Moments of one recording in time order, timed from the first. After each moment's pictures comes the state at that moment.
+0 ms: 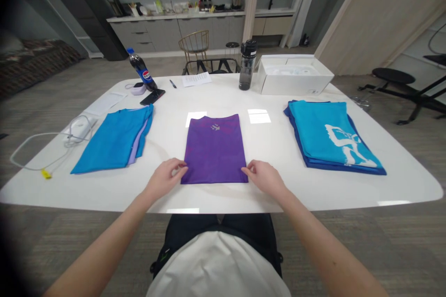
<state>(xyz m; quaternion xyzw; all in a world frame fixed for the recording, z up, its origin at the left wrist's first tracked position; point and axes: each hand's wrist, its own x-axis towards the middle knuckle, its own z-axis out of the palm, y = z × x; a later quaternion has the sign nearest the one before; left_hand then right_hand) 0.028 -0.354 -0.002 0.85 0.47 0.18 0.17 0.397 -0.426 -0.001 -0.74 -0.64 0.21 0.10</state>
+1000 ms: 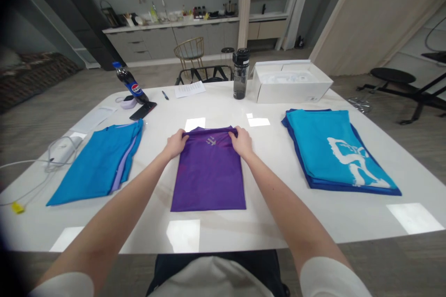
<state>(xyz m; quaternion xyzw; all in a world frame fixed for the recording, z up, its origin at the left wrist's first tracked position) 0.114 -0.147 -0.013 0.76 0.62 0.12 0.15 0.402 -0.221 -0.021 -0.76 -0.57 0.14 0.26</state>
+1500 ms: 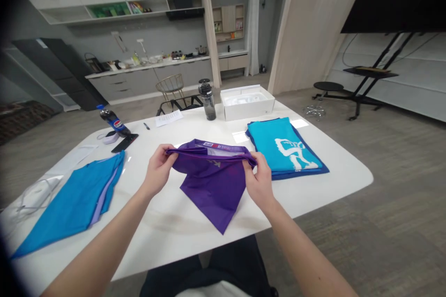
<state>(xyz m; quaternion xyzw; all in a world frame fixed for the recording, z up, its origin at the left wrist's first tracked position) 0.200 -0.295 0.117 0.72 0.35 0.46 0.38 0.463 -0.447 0.081 -0.63 -0.48 0.01 0.60</state>
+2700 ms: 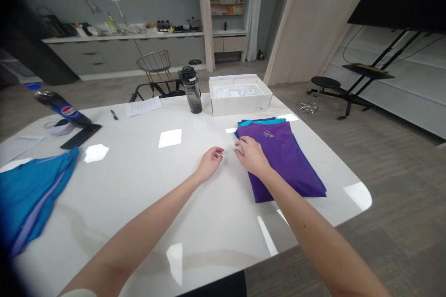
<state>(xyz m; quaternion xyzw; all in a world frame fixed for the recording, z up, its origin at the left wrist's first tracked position) 0.423 -0.243 -0.030 0.74 0.39 0.30 0.45 0.607 -0.329 0.030 -0.72 -0.66 0.02 0.21</state>
